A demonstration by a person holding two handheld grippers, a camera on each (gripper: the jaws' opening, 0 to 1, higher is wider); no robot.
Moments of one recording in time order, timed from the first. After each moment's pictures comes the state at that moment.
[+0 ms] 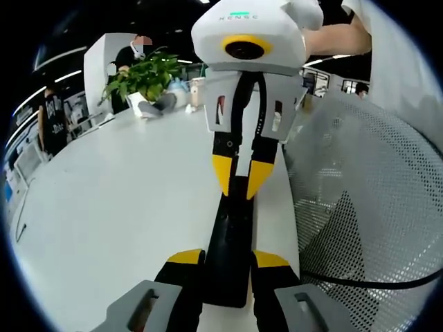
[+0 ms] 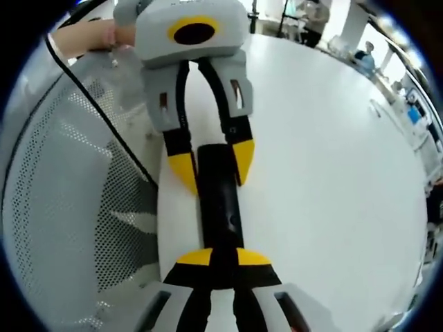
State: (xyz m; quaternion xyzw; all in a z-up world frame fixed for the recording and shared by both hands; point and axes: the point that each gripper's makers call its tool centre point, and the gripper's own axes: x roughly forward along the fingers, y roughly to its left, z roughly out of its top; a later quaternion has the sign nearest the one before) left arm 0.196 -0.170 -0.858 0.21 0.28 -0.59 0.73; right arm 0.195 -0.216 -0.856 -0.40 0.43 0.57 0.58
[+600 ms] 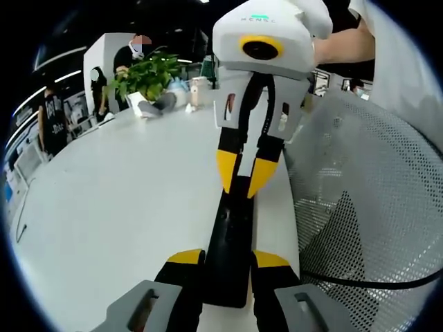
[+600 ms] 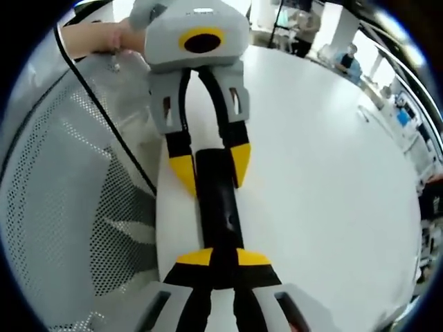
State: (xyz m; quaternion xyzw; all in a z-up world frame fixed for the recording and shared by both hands) left arm 0.195 -0.169 -0.859 0.21 0.28 -0.59 0.72; right arm 0.192 -0.217 -0.854 -0.39 0.38 0.57 0.61
